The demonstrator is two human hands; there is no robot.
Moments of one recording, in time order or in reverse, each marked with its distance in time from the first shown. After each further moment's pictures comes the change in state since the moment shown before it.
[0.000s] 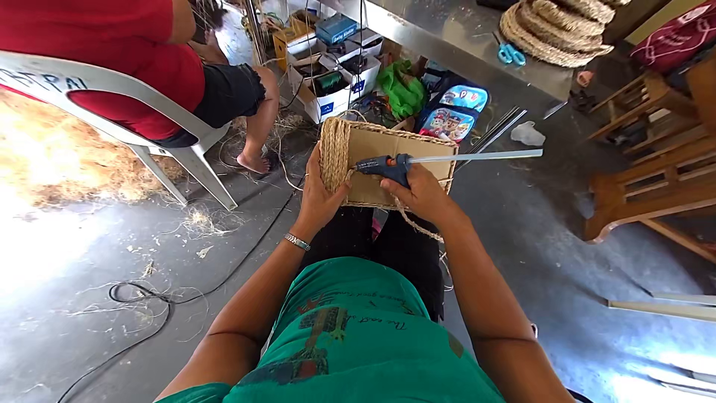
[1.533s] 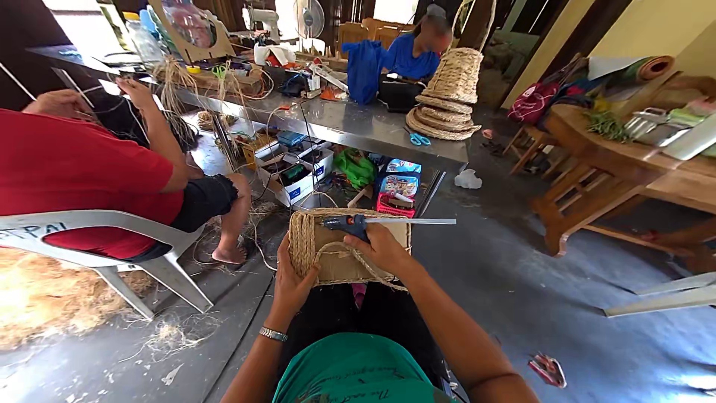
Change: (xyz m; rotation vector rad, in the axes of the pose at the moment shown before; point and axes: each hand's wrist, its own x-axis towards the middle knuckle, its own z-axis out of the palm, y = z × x) left_hand -0.004 -0.010 -0.005 0.050 -0.027 0.083; right_hand 0.011 -0.001 0.000 0.033 0.150 0.058
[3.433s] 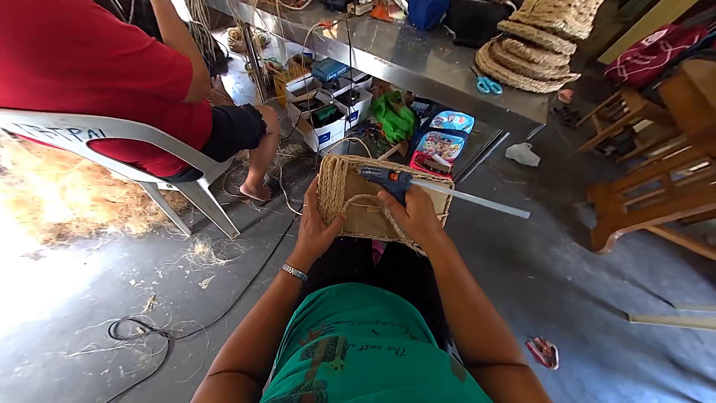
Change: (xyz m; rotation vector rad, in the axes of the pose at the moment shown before) left_hand -0.004 0.000 0.001 0.001 -0.011 -0.047; right_hand -0.014 -0.015 0.008 -0.087 0.124 0.015
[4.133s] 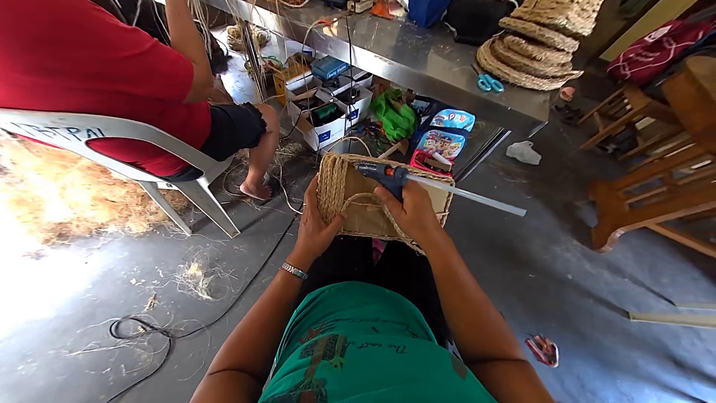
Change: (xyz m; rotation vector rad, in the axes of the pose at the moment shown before) left_hand 0.000 0.001 -0.001 0.011 -0.002 -0.007; right_hand 0.005 -0.011 0.001 0.020 0.010 -0.004
